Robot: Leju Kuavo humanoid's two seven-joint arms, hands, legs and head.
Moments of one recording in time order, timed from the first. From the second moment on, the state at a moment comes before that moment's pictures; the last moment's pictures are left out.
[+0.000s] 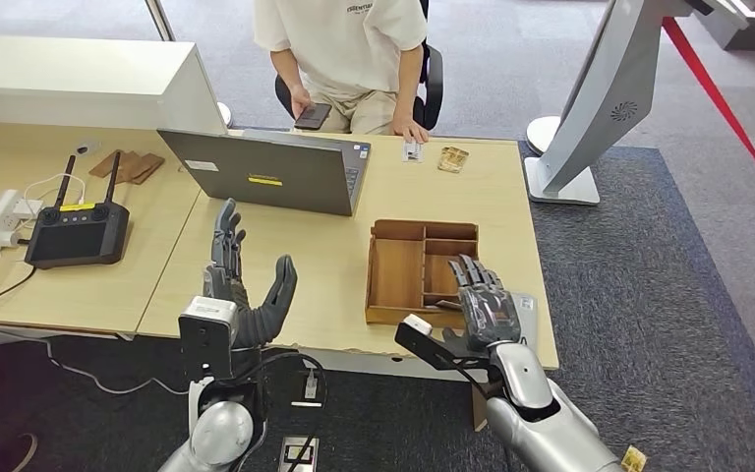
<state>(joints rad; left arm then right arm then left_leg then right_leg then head) -0.16 0.00 -0.54 -1.69 -0.15 0.63 -0.20 -0.50 -0.13 0.80 -0.93 0.99 -0.27 0.36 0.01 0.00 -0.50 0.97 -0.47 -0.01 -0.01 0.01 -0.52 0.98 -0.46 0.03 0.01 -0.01</state>
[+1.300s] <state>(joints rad) -0.15 0.00 -0.56 -1.67 -0.14 0.63 -0.19 -0.50 -0.16 0.78 -0.92 0.97 -0.30 0.37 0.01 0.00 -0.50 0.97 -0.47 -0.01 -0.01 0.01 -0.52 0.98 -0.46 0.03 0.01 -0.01</state>
